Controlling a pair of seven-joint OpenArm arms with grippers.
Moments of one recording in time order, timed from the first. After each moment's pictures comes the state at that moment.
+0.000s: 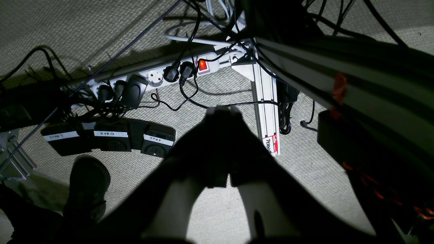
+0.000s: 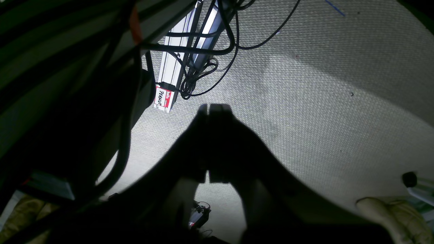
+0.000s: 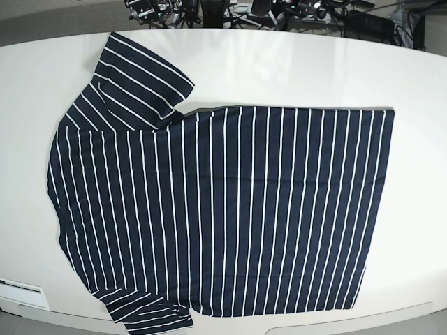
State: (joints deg) left arm 6.9 -5.0 15.2 14.4 -4.4 -11.1 -1.2; right arm -6.6 0.6 -13.3 20.4 -3.9 6.9 -20.2
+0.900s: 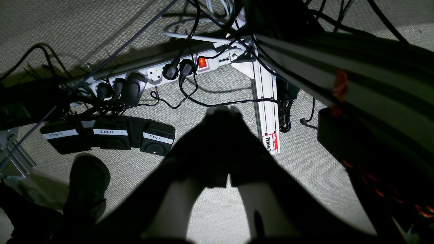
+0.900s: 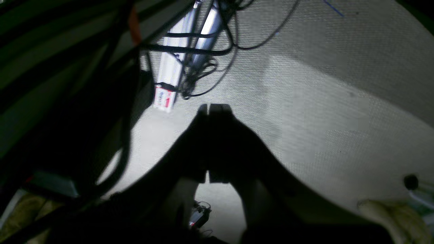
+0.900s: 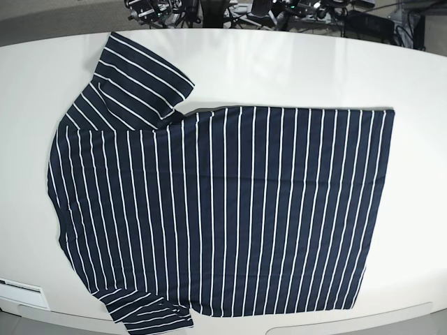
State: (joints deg) left arm 6.9 -5.0 15.2 14.4 -4.4 -11.4 -0.5; right arm -6.6 0.7 -13.3 20.4 -3.9 9.5 -20.2
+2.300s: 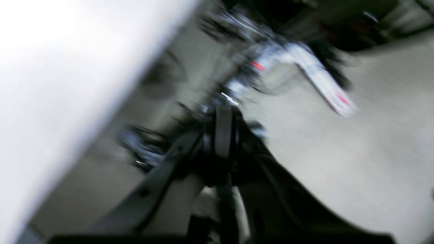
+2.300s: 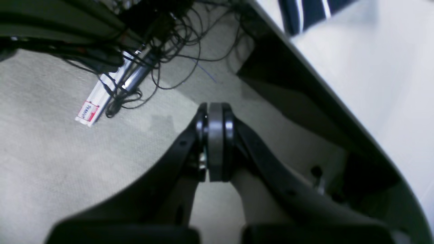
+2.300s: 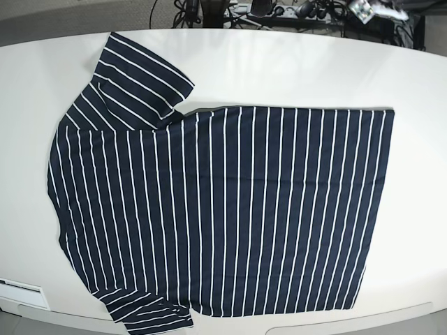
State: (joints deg) left arm 72.7 -40.9 -17.1 124.0 -10.0 -20.9 25.3; right arm -74.6 24.8 -13.1 133.1 -23.1 -4.2 -38.5
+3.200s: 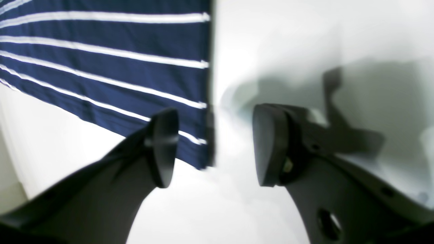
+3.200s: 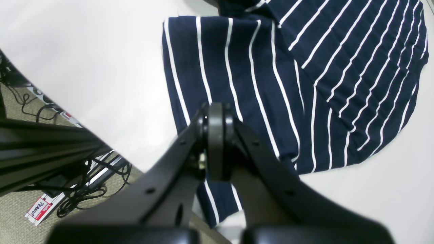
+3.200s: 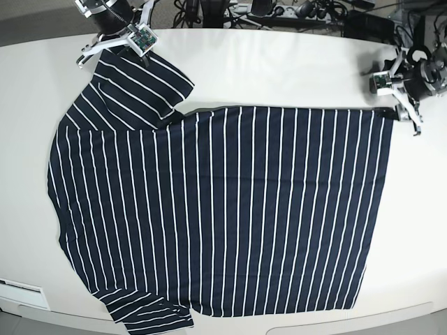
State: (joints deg) left arm 35.8 -66.1 2.3 101.3 13.9 -30.7 0.3; right arm -49.6 24.7 -13.1 133.1 -16.2 9.7 -32.2
